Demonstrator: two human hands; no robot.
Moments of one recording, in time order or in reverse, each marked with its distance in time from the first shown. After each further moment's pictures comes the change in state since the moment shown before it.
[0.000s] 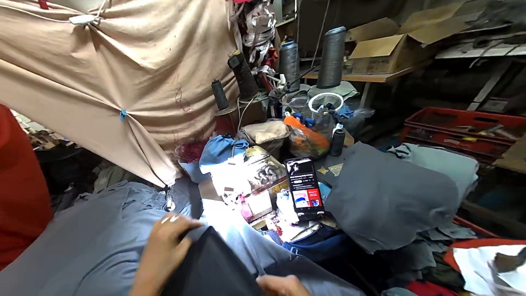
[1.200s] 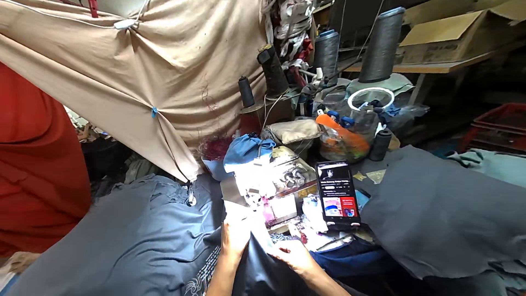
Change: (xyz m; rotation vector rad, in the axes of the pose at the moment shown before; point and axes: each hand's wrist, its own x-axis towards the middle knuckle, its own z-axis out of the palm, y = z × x) left_hand 0.016 -0.010 0.152 -0.167 0.128 -0.396; right_hand 0.074 0.103 -0.008 0.187 0.159 0.347
